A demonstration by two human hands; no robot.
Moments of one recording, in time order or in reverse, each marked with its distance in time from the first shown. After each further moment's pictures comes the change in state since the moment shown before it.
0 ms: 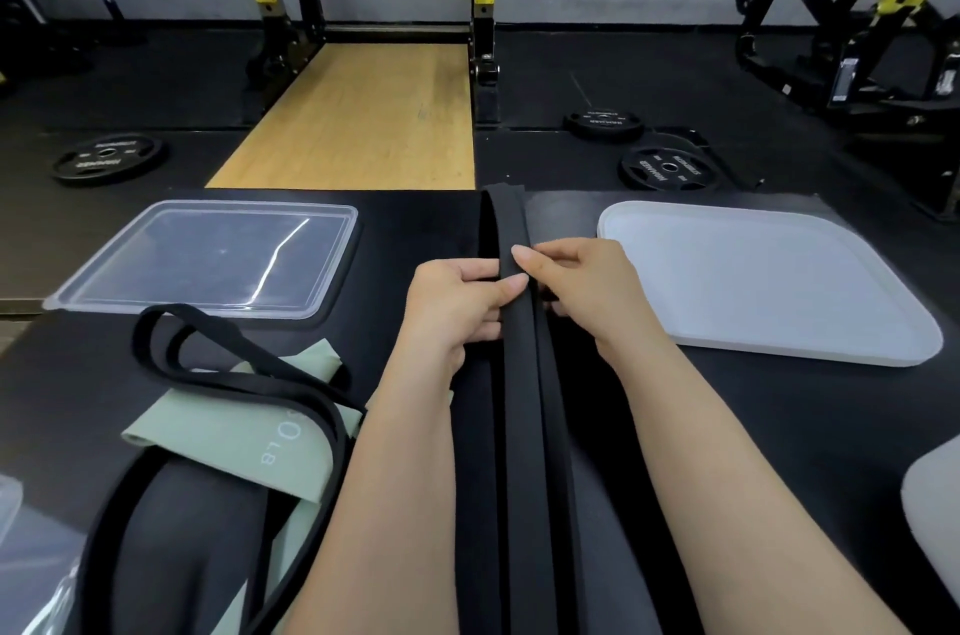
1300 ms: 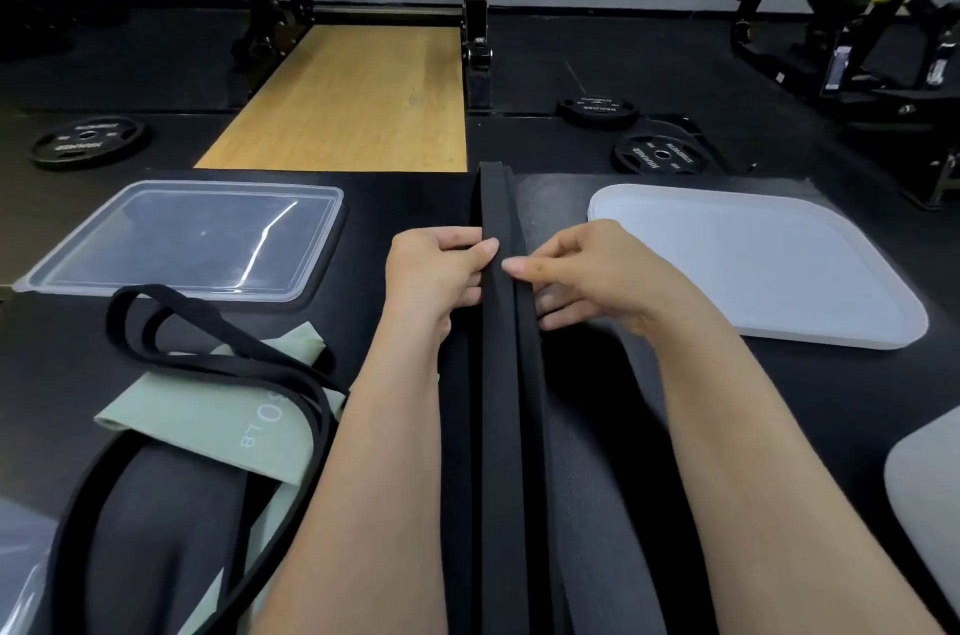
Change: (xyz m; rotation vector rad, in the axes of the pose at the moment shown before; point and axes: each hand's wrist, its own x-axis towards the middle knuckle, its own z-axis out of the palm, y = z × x) left_hand 0.010 0.001 0.003 -0.029 0.142 0.070; right_hand -0.007 -0.014 -0.024 0.014 -0.322 0.136
